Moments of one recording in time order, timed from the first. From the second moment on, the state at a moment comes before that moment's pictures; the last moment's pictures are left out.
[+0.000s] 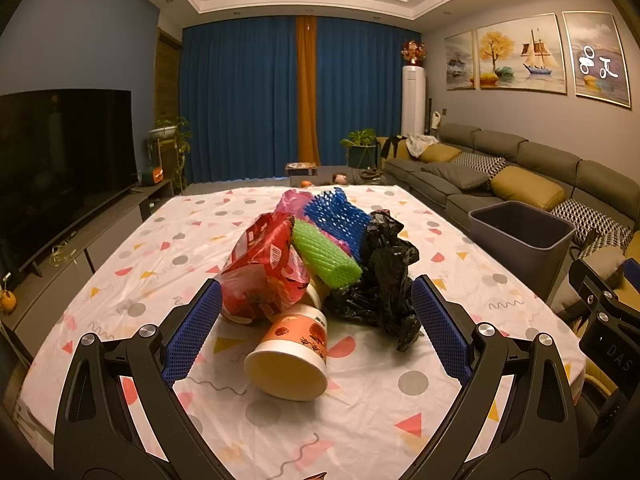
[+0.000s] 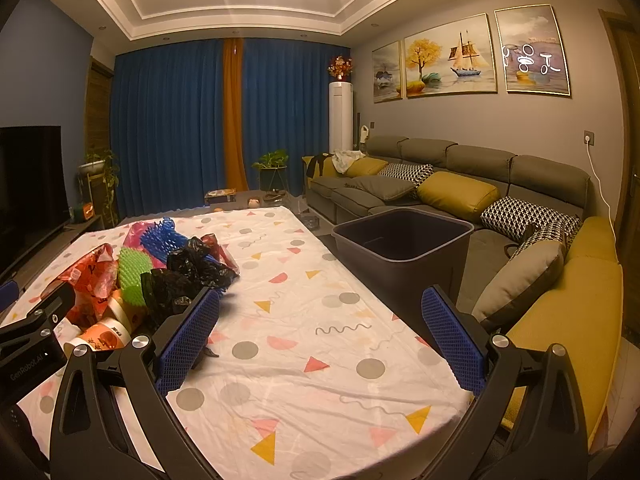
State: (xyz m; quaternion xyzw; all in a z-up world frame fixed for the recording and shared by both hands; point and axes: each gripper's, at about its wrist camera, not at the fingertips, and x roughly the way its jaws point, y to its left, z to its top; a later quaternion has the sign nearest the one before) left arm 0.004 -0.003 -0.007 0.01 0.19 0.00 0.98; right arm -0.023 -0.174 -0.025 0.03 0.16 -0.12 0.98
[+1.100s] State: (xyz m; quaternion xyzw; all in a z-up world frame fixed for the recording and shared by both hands) left arm 0.005 -0.005 -0.009 0.01 0.19 0.00 0.98; right arm -0.024 -0.177 -0.027 0.02 0.16 -0.12 0.98
